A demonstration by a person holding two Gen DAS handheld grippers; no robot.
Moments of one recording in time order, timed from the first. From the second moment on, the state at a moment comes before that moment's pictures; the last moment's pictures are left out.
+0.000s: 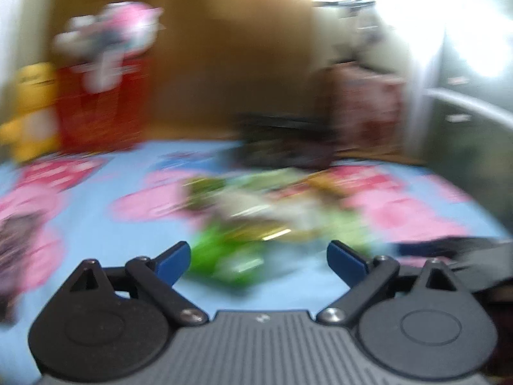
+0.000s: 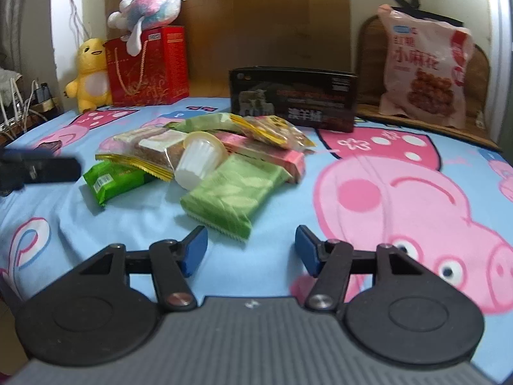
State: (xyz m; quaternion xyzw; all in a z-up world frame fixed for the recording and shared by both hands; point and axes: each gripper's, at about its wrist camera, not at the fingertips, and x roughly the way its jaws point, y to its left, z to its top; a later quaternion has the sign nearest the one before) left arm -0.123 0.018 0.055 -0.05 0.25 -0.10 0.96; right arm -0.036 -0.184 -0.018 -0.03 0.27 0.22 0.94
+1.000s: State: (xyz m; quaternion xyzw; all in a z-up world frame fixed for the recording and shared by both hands) left arm -0.033 -0.041 0.021 -0.14 0.45 -0.34 0.82; right arm -0.030 -0.262 -0.009 0.04 0.32 0.38 0.86
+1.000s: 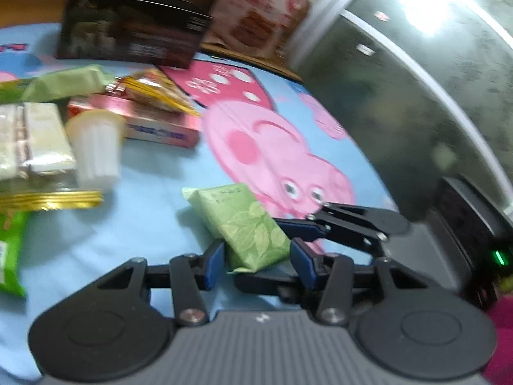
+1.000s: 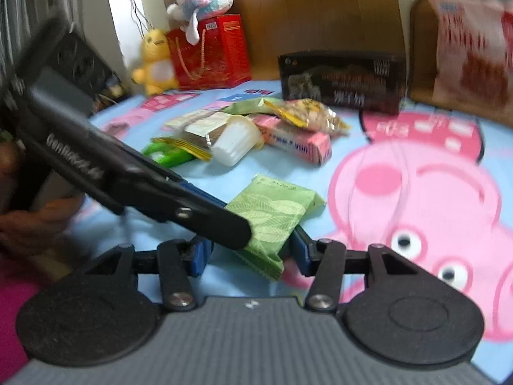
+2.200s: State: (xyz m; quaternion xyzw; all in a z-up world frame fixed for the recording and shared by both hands) left arm 0.149 0.000 0.102 -0.16 0.29 -0.19 0.93; right arm 0.138 -0.201 0.062 0.02 0.19 0.32 0.93
